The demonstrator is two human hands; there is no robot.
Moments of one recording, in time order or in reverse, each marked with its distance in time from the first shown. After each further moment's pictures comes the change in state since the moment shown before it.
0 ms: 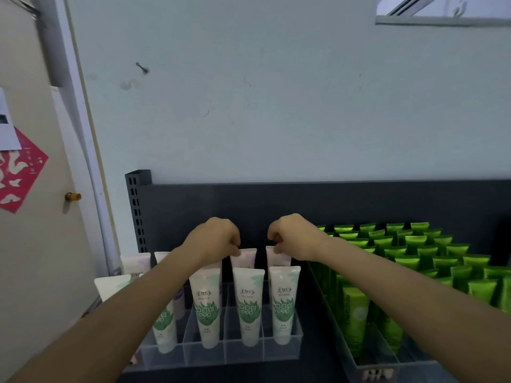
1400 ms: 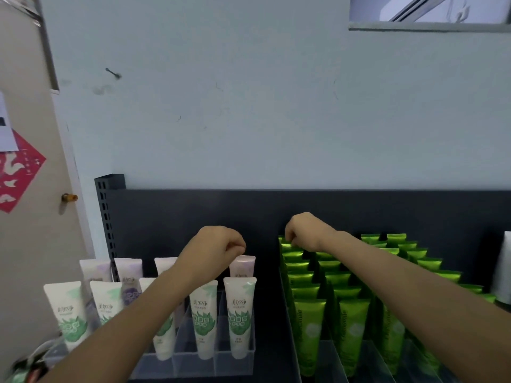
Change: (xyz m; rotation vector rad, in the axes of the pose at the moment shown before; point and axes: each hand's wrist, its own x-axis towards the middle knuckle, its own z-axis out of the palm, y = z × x) left_hand -0.003 0.079 0.012 -0.199 0.262 0.034; right_hand 0.003 0.119 -0.006 -0.013 -0.060 0.098
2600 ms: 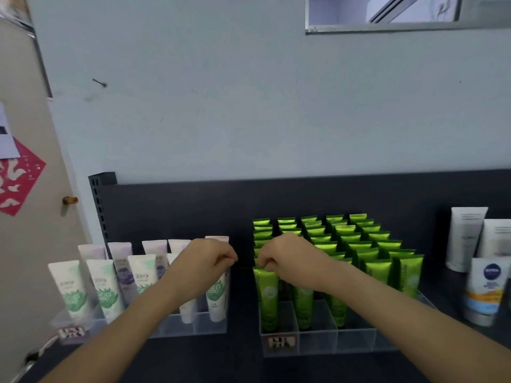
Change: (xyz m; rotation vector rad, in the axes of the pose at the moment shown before) left_hand -0.059 0.070 0.013 0.047 -0.026 0.037; right_hand -0.148 -0.033 0.001 0.054 0.116 -0.292
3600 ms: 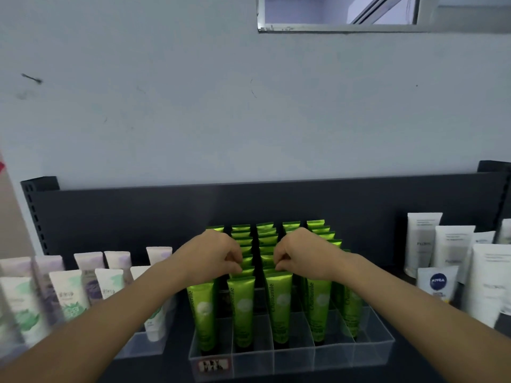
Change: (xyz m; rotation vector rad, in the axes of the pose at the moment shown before) left_hand 0.085 0.080 0.038 0.155 -0.246 0.164; right_hand -0.054 0.113 -0.036 0.021 -0.039 0.058
